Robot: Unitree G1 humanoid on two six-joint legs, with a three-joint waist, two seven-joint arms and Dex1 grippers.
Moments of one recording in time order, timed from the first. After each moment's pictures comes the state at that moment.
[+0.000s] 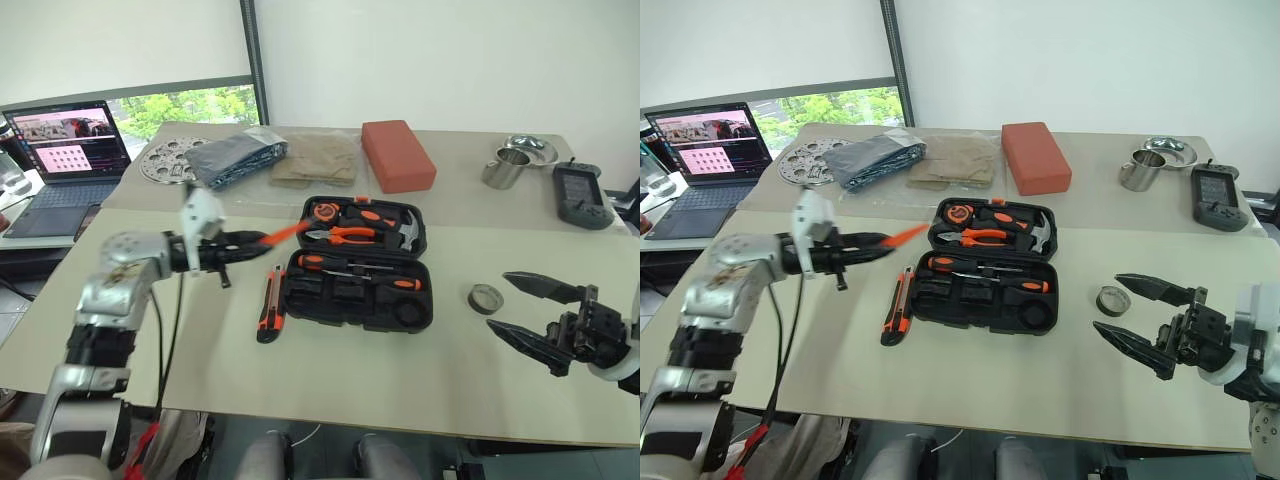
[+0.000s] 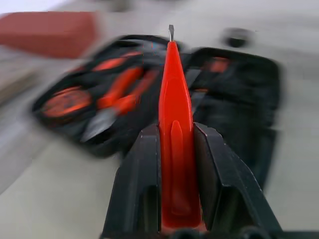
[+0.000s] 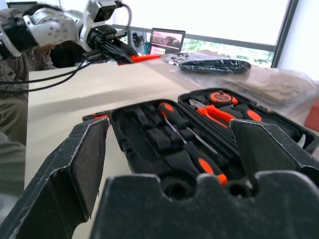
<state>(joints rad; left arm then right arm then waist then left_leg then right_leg) -0.66 0.64 -0.13 0.23 -0.33 0.24 -1.32 0.15 -0.70 -0.56 -0.23 0.76 0.19 1.30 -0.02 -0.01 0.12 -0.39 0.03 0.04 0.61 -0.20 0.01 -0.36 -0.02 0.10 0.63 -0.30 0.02</state>
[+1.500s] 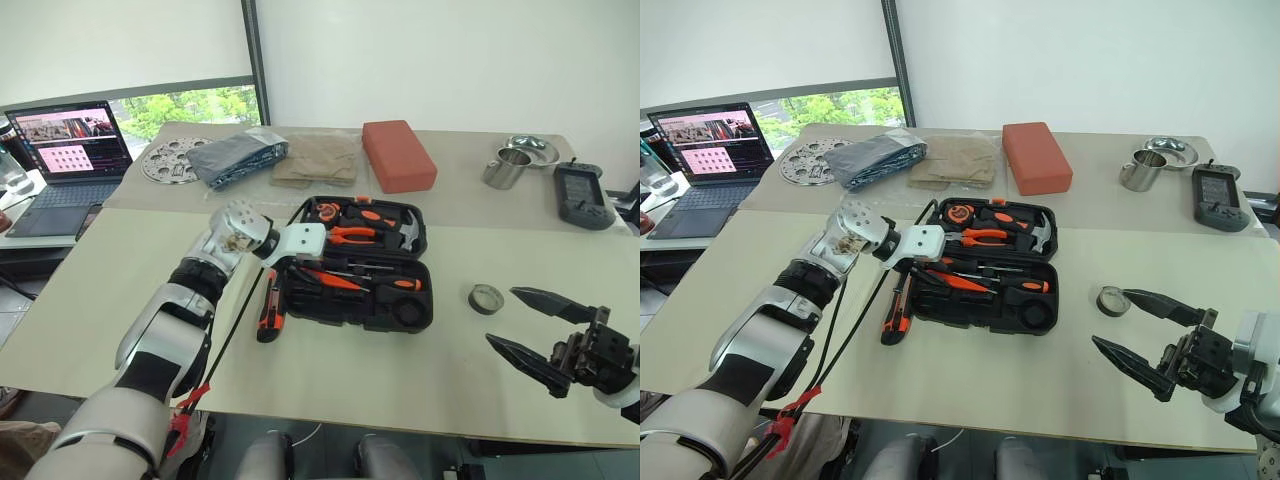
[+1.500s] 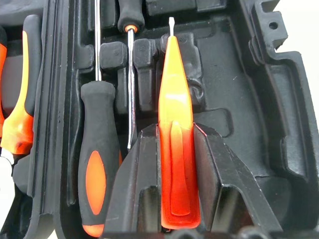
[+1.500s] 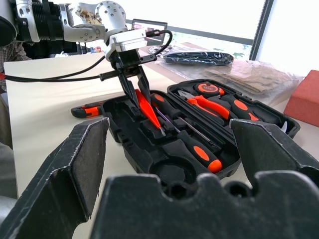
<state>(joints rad) -1.04 0.37 -0.40 0.82 0.17 -0.12 -1.40 0.33 -0.66 -0.60 -0.38 0.77 0.14 1.17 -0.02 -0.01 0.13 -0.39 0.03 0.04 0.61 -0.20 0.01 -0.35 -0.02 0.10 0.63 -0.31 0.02</state>
